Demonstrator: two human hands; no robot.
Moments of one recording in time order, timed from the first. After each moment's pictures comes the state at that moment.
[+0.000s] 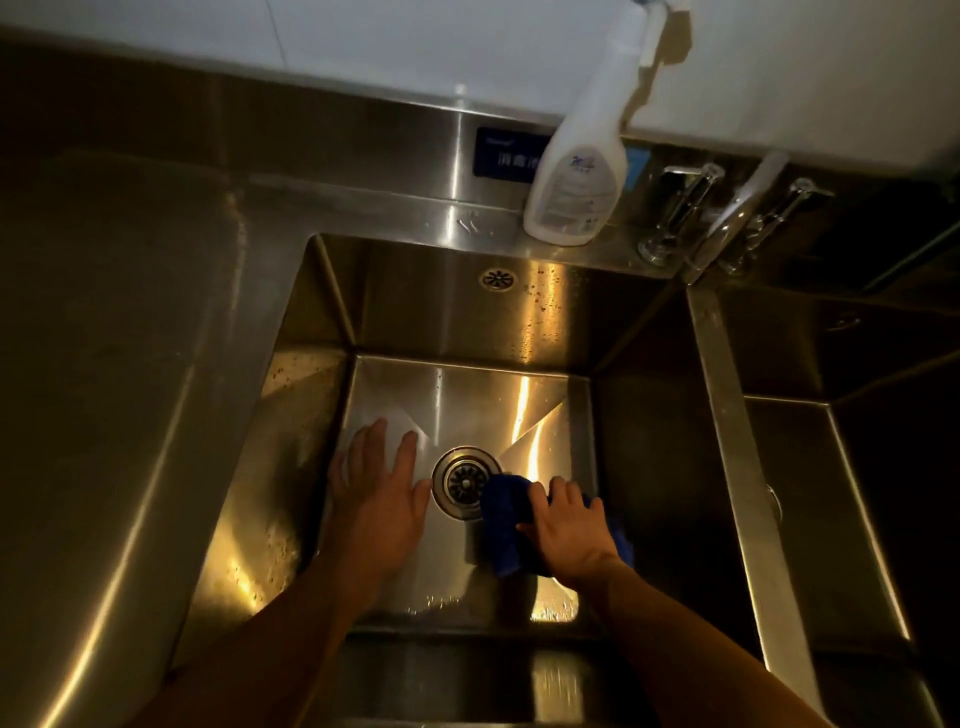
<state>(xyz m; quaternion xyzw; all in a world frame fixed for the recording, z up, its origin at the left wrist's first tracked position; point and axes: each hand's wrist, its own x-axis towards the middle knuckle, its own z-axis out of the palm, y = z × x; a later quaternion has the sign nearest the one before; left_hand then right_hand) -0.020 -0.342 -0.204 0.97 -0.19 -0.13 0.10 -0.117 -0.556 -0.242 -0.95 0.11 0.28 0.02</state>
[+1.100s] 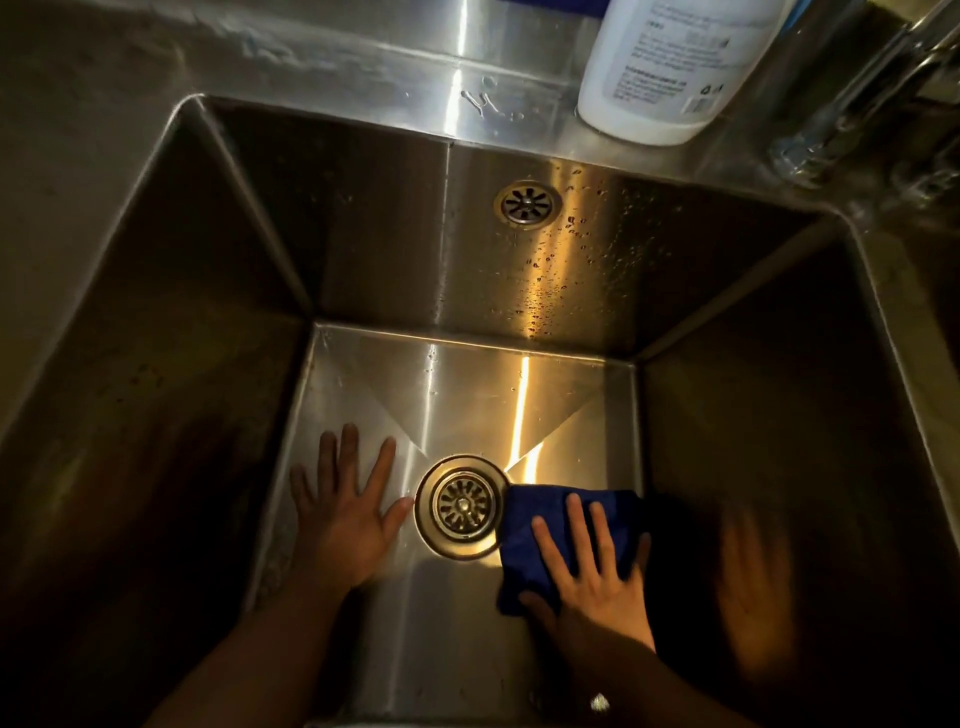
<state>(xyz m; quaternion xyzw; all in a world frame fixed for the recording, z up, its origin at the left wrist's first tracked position) 0.029 -0.345 -0.410 0.96 -0.18 -0.21 0.02 -0.144 -0.576 -0.387 -0.97 0.12 0.19 -0.02</state>
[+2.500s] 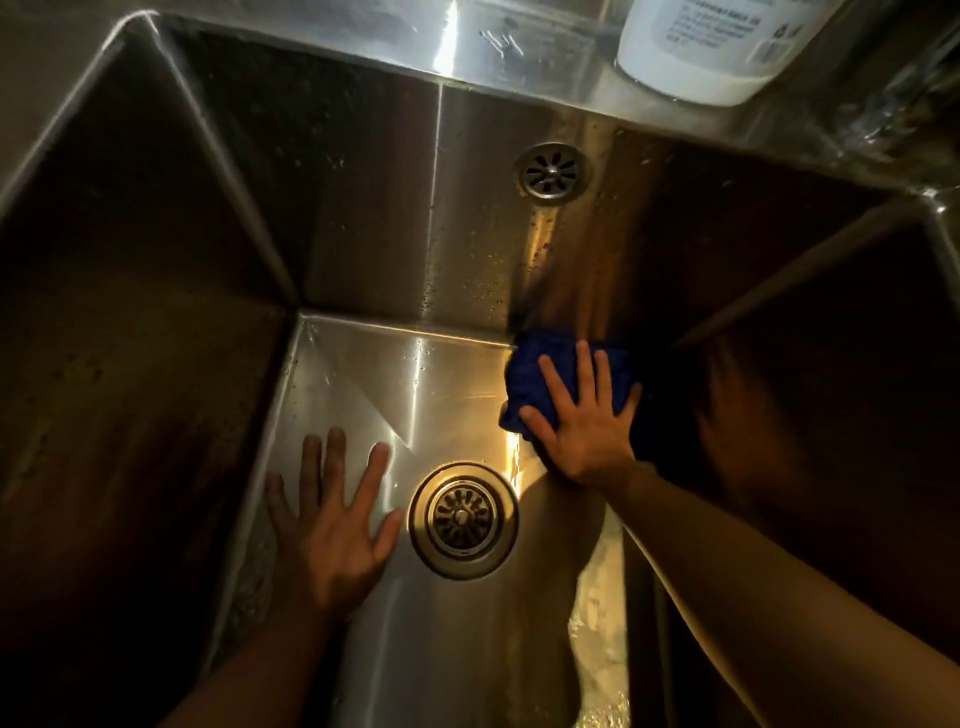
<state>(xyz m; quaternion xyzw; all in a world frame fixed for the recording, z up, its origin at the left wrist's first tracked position) 0.024 -0.344 -0.434 0.98 -0.18 -0.10 0.04 0.023 -0.654 -0.430 -0.98 0.18 0.11 0.05</state>
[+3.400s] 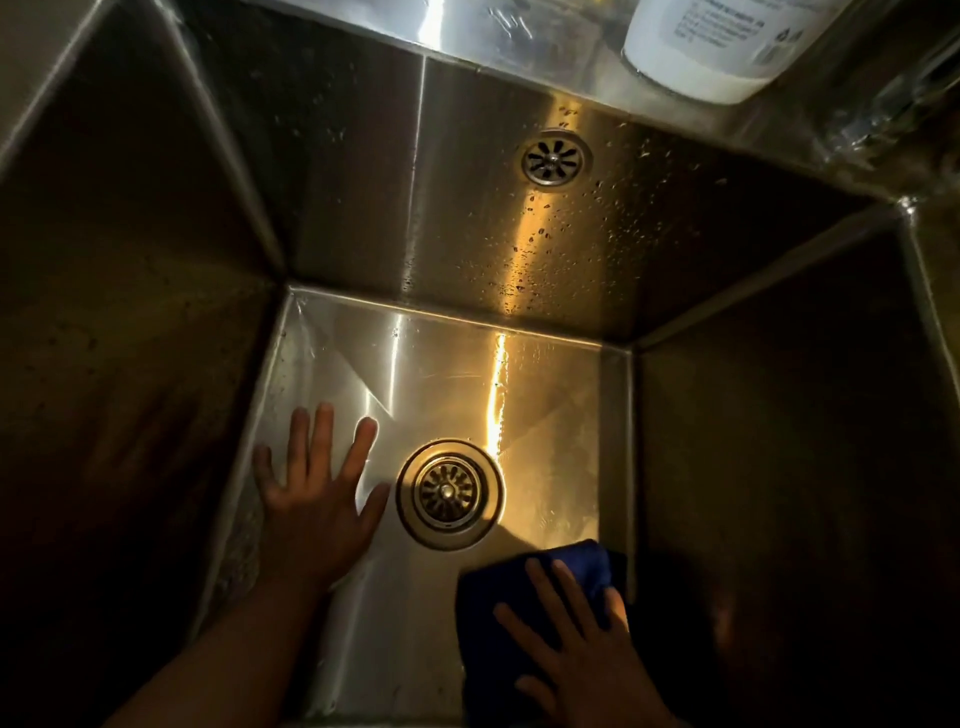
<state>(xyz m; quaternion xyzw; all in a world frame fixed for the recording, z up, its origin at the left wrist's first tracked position) 0.024 -0.336 -0.445 0.98 -0.20 -0.02 0.03 -0.190 -0.578 -0.379 -0.98 -0.09 0.18 -0.05</state>
